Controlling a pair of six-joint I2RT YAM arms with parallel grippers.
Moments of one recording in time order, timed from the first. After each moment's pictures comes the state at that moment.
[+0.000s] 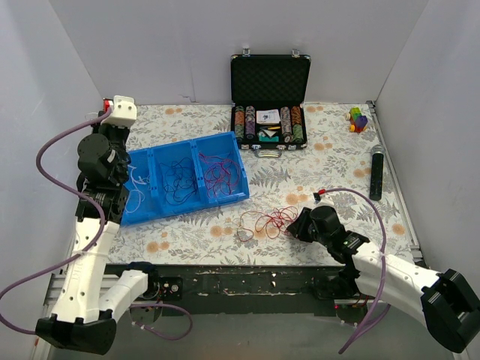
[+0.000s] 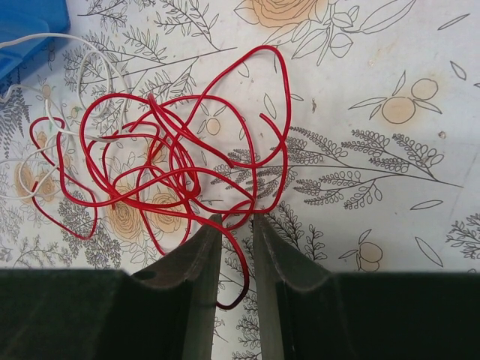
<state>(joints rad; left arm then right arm) -0.17 0.89 1.13 -0.10 -0.42 0.58 0.69 0.84 0.17 -0.02 0.09 0.81</state>
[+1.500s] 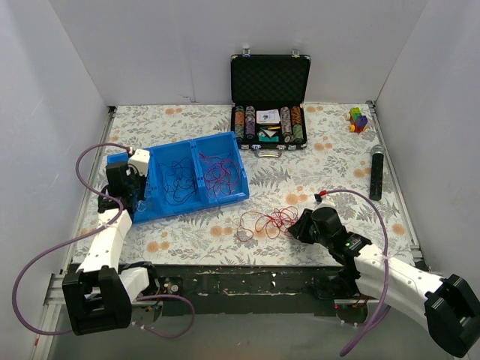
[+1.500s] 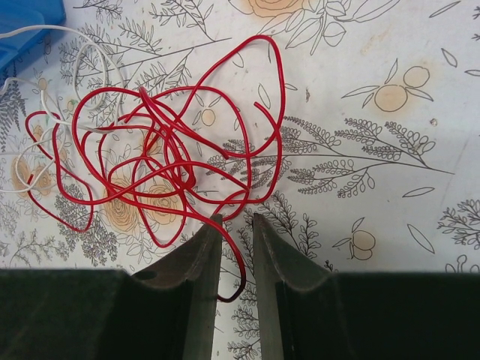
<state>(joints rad) 0.14 1.02 0.63 -0.25 0.02 0.39 0.69 0.79 0.17 -0.07 0.08 0.81</state>
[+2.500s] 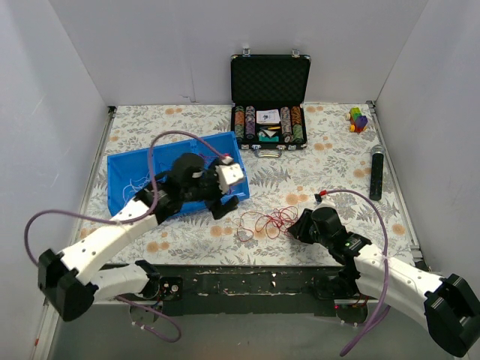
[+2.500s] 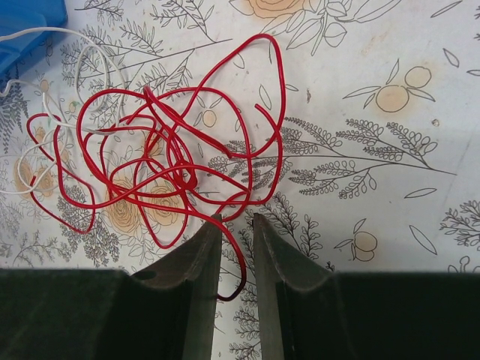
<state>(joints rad) -0.66 1.05 0.99 -0.46 0.37 0.37 0.69 0.80 0.16 -0.06 0.08 0.82</state>
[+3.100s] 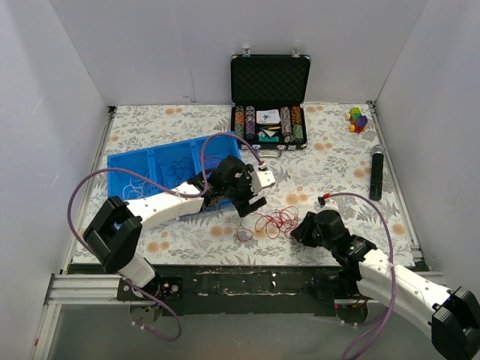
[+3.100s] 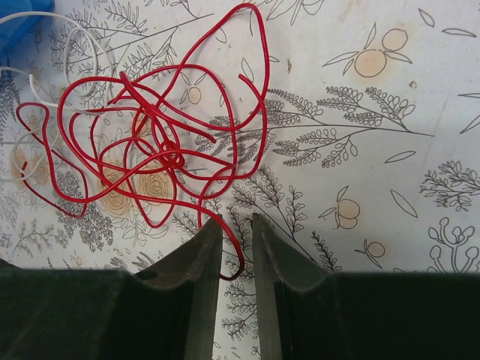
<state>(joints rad) -0.82 1.54 1.01 -0.19 0.25 0.39 0.69 0.69 0.16 -0.19 0.08 0.84</state>
